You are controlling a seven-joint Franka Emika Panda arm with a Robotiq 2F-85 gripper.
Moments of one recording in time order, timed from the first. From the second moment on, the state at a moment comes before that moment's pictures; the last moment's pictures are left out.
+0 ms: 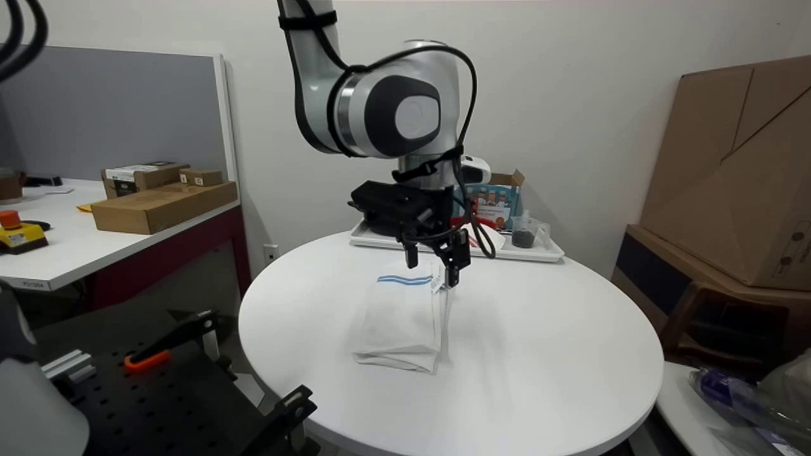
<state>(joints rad) -0.08 0.34 -0.05 -2.48 -0.07 2.97 0.10</state>
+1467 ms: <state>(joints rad) 0.04 0.53 -0.13 -2.51 0.12 3.01 0.34</state>
